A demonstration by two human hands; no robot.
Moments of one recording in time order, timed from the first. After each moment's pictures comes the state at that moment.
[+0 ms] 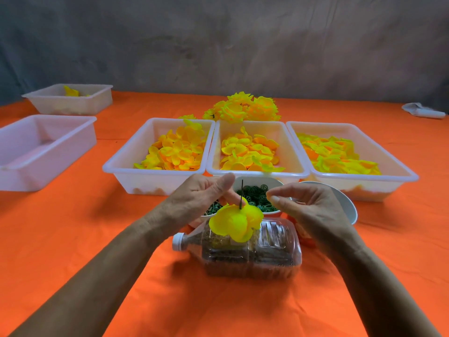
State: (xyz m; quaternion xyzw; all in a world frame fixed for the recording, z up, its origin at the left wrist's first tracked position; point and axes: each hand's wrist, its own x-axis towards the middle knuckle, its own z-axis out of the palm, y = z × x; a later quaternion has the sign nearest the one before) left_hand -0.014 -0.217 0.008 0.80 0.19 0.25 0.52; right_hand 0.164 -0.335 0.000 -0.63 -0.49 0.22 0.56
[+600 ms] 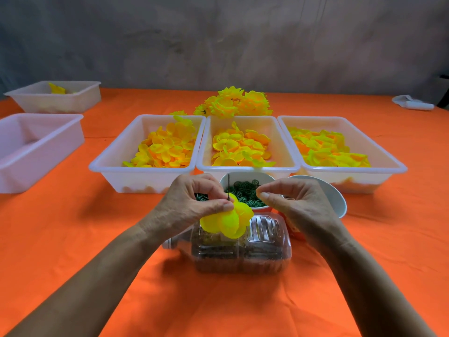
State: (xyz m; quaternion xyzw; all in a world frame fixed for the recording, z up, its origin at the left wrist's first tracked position) left_hand -0.006 -0.218 -0.011 0.79 0.18 0.33 0.49; right_hand 0.173 -0.334 -0.009 -0.62 -0.50 0.24 0.56
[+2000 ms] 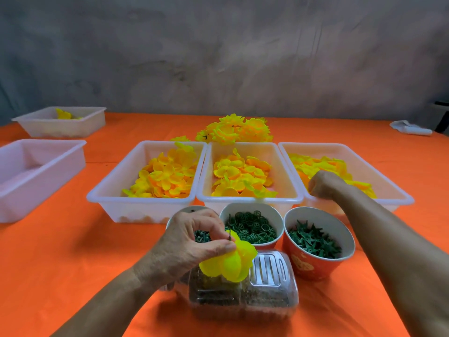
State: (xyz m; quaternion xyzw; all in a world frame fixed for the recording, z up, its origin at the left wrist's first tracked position) left_hand -0.006 -0.219 -0.009 0.79 0.18 0.35 0.47; right_hand 0.346 -0.230 -0.001 -0.90 -0.43 0.07 -0.01
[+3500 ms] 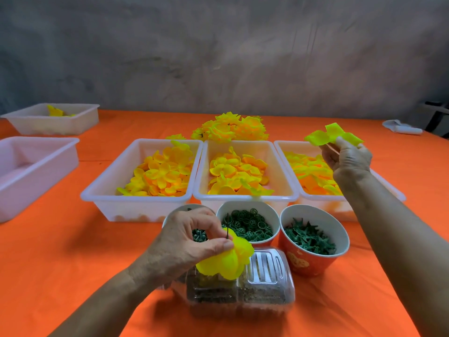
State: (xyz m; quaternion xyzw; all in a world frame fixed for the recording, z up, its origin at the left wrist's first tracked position) left_hand -0.010 -0.221 -0.007 0.80 0.20 0.34 0.45; right_hand 0.329 -0.245 0.043 -0.48 -0.14 0.16 0.85
